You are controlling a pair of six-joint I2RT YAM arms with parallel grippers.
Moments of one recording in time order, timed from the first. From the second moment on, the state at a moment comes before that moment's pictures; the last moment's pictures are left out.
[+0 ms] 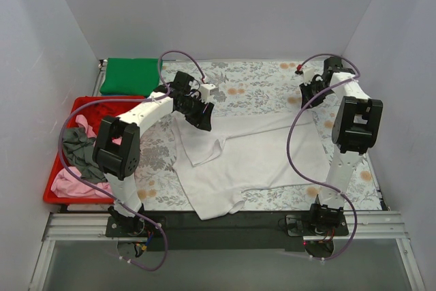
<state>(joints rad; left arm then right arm) -0.41 1.86 1.40 -0.61 0.56 0.22 -0.12 2.14 1.73 -0.83 -0.46 -0.66</state>
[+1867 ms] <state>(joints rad) -0.40 1.86 1.39 -0.61 0.56 0.23 -0.18 2.08 1.68 -0.93 -0.56 -0.72</state>
